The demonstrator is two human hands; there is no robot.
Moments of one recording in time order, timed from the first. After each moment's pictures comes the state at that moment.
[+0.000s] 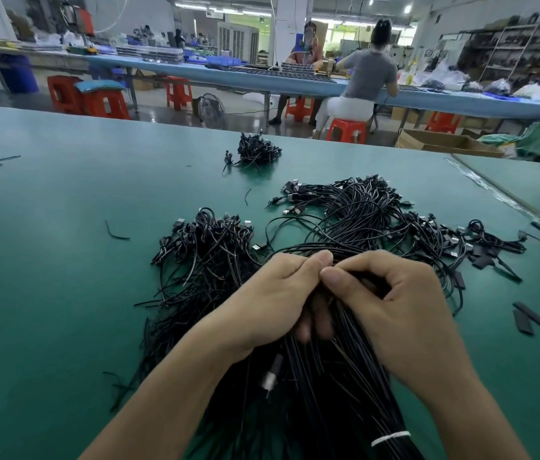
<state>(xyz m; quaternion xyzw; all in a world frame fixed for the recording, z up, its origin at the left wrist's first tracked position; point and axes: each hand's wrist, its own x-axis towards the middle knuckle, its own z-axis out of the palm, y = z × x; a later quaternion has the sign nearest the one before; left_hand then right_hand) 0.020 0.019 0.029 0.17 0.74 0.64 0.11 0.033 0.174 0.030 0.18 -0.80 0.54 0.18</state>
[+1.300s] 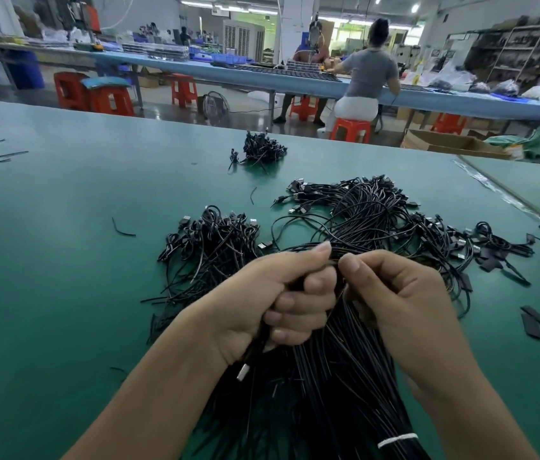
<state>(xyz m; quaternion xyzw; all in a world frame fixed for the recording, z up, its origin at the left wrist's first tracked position) 0.019 0.001 0.038 0.17 0.45 0.80 0.36 0.033 0.169 0.026 0.12 -0.73 0.66 0.10</state>
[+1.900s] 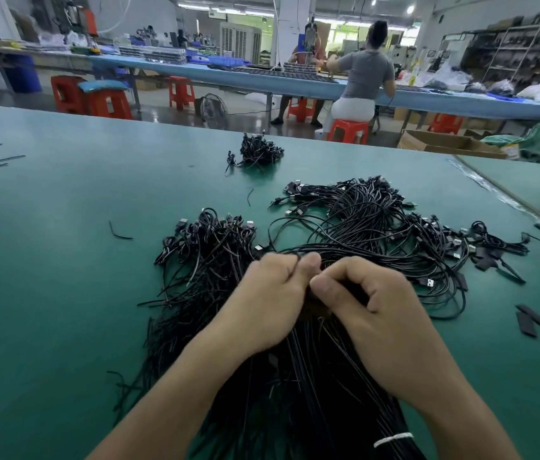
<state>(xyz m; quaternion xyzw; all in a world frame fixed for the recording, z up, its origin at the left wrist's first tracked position) 0.011 0.016 0.014 0.09 0.81 0.58 -0.03 0.035 0.166 0.026 0.19 -0.83 0.51 0.10</state>
